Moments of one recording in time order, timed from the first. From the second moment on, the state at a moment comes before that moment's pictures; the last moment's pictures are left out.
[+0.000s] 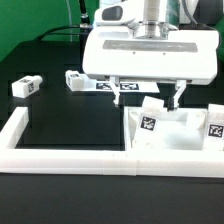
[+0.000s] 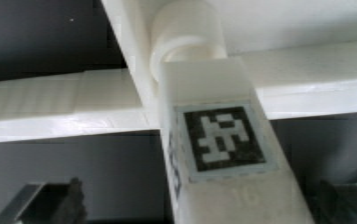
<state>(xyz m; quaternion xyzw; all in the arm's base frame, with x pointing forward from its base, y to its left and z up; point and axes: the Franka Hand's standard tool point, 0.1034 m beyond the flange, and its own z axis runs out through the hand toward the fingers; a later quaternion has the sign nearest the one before) 0.658 -0.006 0.087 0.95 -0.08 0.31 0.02</state>
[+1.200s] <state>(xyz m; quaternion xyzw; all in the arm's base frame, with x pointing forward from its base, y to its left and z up) 0.668 -0.018 0.078 0.99 -0.13 0.02 -0.04</state>
